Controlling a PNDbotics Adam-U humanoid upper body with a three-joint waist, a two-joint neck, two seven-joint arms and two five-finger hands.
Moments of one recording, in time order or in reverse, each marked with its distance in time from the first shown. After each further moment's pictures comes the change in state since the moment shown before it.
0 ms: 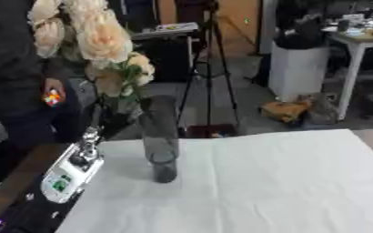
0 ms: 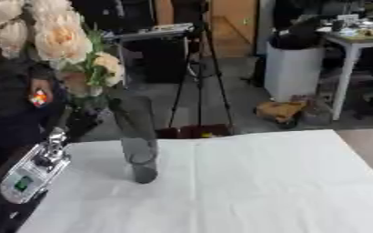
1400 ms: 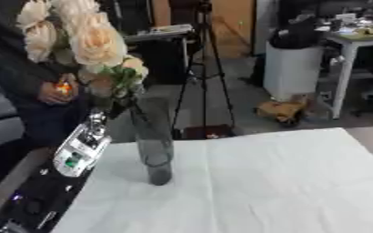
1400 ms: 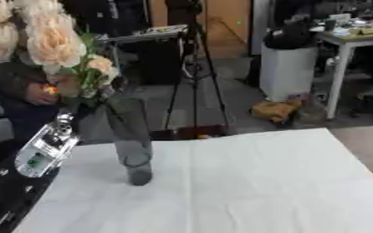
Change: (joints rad) left arm -0.167 -0.014 0.019 0.194 0.035 -0.016 0.015; right arm 0.000 -0.008 0.001 0.000 0.001 0.007 0.002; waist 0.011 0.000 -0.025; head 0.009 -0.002
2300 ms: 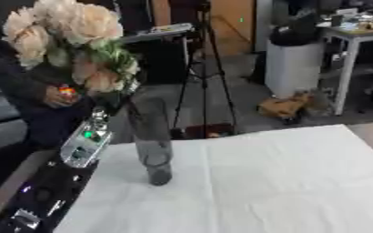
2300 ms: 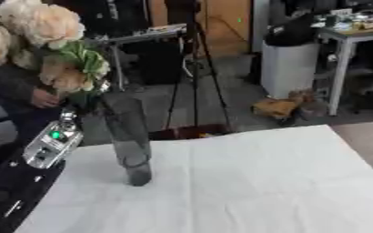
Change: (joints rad) left arm -0.067 -0.017 0.018 0.137 0.038 -0.027 0.028; right arm -0.001 -0.009 0.006 0.004 0.009 -0.010 0.001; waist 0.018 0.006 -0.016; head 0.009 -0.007
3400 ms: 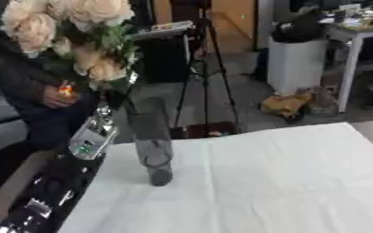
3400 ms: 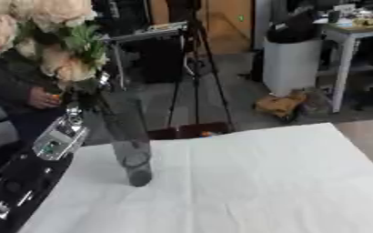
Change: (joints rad) left arm -0.084 0.000 0.036 0.129 0.006 -0.009 0.050; right arm -0.015 -0.018 0.006 0.001 0.000 -0.017 0.001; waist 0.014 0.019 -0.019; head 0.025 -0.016
